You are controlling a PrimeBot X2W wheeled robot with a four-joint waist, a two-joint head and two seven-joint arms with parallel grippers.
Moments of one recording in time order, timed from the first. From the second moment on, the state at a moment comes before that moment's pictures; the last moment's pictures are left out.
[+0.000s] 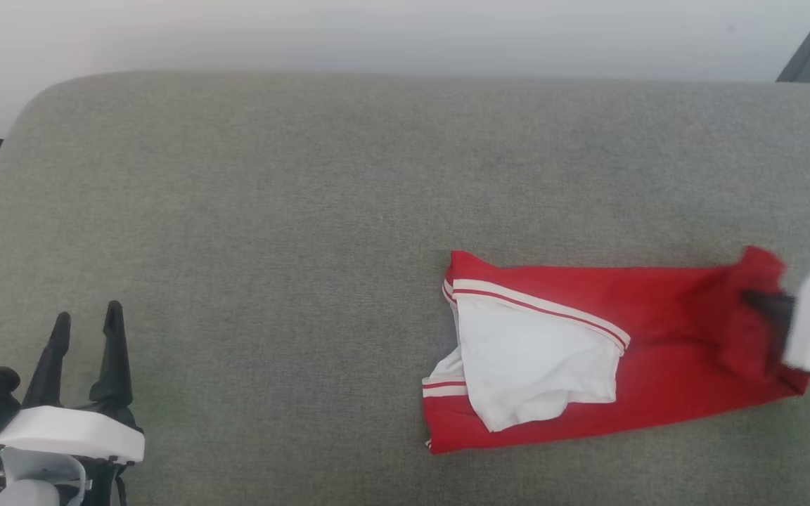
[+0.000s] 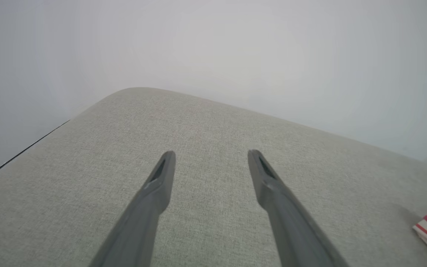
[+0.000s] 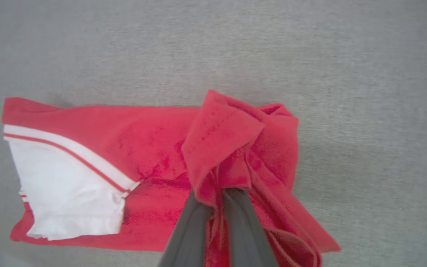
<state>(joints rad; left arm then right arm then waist) -0.13 0.29 0.11 0.32 -0.54 -0.13 -0.26 -0.34 -0.42 -0.09 0.14 0.66 0.13 0.94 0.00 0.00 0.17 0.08</state>
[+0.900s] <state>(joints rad) -0.17 0.27 0.04 0.37 -0.55 -0.13 -0.26 -0.44 -0.25 0.37 0.24 0.69 0.13 0.83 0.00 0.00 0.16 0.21</state>
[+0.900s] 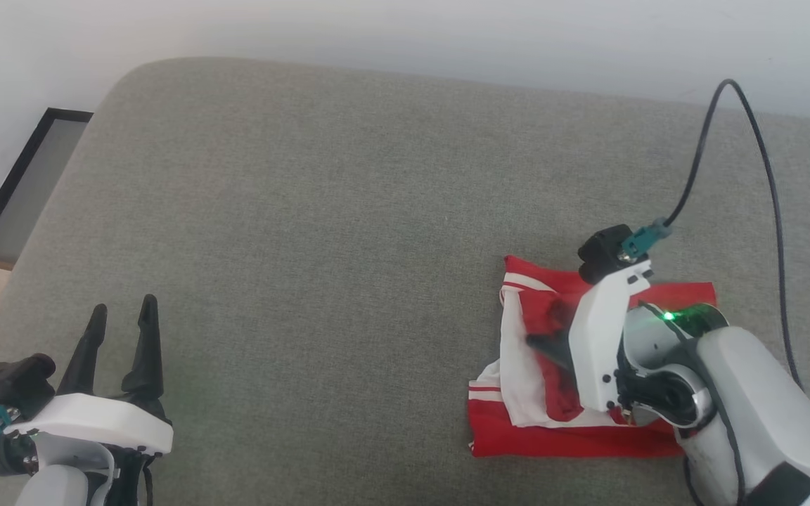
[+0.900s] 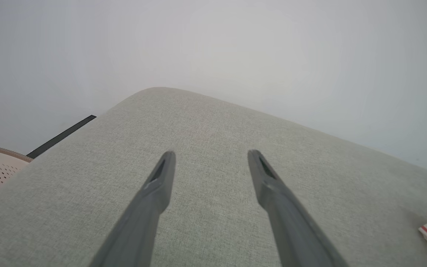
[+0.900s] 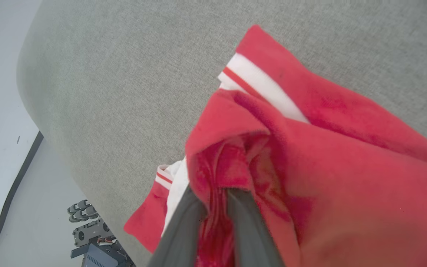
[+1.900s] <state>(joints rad) -0.10 0.32 0.10 0.35 -0.55 -0.13 -0.26 -0.40 -0.45 0.17 0.16 0.73 0.13 0.47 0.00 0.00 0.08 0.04</state>
